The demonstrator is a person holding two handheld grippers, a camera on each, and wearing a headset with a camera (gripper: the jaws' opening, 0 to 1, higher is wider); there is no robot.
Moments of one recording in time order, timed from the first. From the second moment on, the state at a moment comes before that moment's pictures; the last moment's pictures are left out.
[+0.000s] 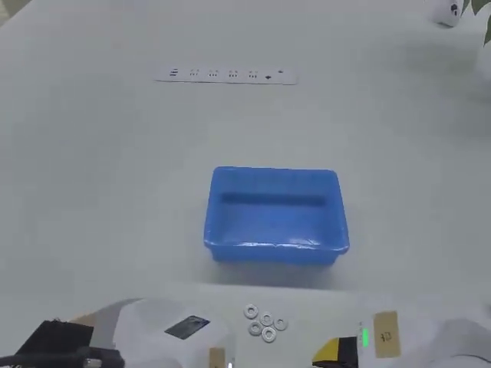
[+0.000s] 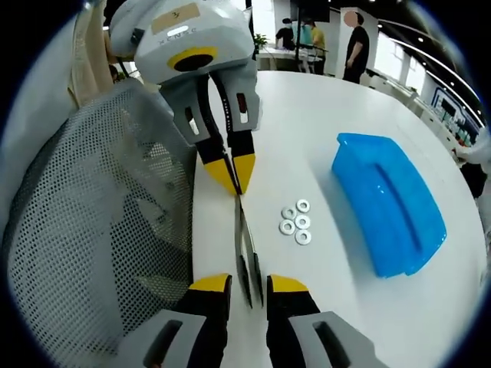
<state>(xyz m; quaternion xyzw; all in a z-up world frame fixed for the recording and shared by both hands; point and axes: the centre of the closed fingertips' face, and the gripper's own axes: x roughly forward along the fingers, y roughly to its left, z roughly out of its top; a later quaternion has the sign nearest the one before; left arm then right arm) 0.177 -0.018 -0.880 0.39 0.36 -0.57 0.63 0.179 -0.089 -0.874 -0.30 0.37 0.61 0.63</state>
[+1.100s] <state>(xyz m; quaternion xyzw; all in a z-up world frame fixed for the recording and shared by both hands) 0.185 -0.041 -0.759 0.35 0.29 -0.58 0.68 0.185 -0.044 -0.846 -0.21 0.31 0.65 0.66</state>
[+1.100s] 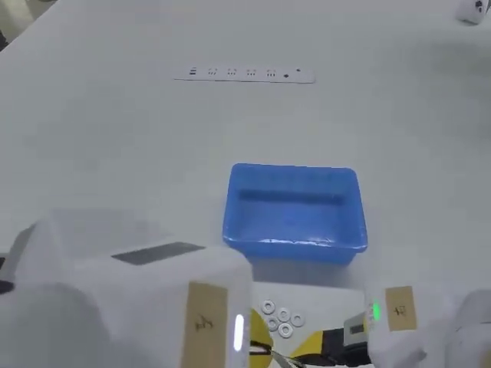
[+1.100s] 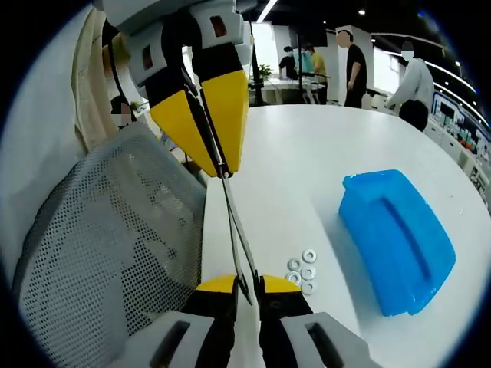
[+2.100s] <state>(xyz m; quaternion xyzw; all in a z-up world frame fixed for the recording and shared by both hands) 0.214 -0.037 -0.759 0.39 0.30 -0.57 0.66 0.216 -0.026 -0.847 -0.19 0.30 0.63 0.69</state>
